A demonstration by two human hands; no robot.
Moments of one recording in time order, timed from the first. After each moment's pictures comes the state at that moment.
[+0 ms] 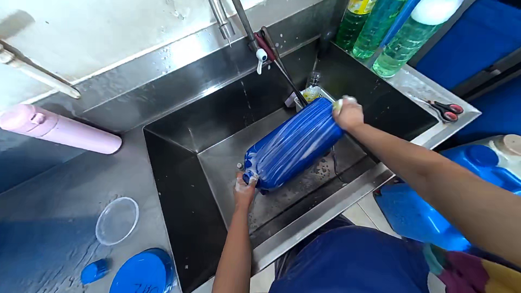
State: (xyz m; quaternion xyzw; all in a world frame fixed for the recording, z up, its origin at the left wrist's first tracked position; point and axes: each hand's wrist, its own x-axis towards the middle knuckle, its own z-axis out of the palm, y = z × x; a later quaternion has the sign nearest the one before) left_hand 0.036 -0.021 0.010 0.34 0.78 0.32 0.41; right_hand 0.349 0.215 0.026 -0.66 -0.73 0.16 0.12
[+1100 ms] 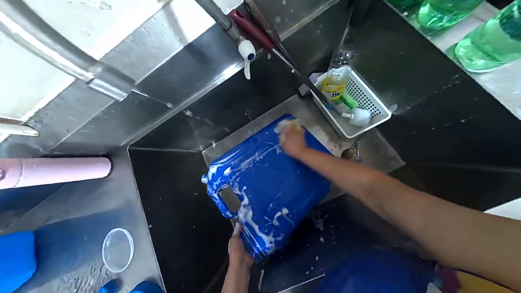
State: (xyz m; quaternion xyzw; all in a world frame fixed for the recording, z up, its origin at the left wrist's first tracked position) left_hand 0.084 -0.036 0.004 -0.18 0.76 0.46 0.42; right_hand 0.193 0.240 -0.112 -0.47 -0.79 0.38 0.09
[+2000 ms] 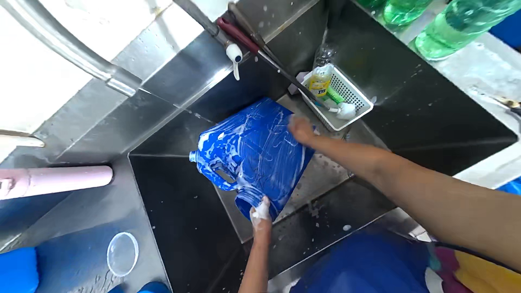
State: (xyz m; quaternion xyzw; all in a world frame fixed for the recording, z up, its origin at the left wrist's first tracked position) left_hand 0.143 0.019 0.048 0.16 0.80 0.44 0.38; right_hand 0.252 0.269 -0.095 -0.51 -0.74 0.42 0.11
